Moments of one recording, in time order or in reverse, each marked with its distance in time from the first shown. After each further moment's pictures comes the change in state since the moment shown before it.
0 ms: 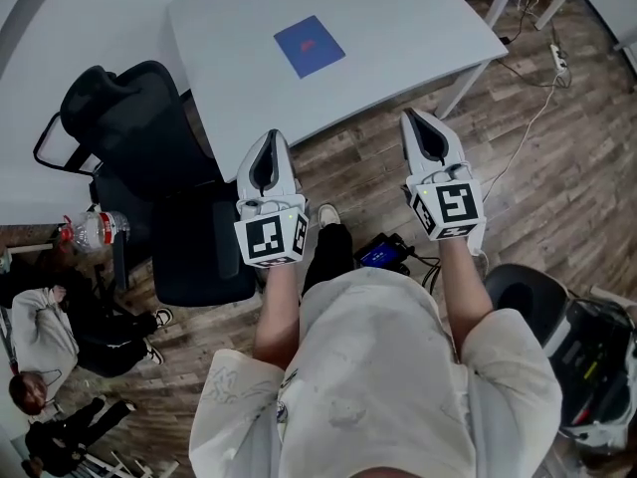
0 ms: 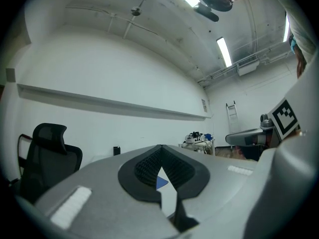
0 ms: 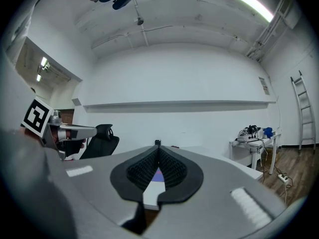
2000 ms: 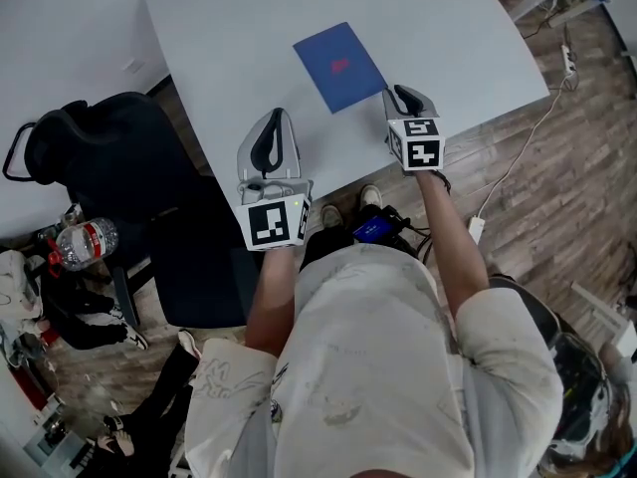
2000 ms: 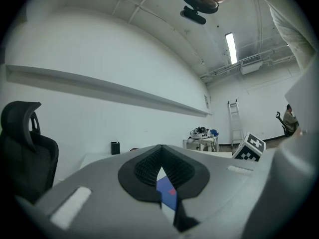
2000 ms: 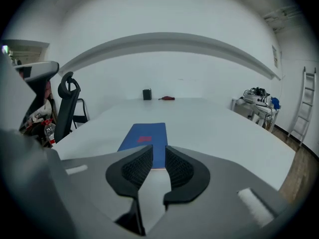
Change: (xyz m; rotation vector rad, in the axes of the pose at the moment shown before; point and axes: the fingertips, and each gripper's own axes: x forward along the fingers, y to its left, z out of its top) left arm -0.001 -0.020 0.018 0.052 0.019 -0.044; right arm 0.050 -0.027 -0.147 0.082 0.509 -0.073
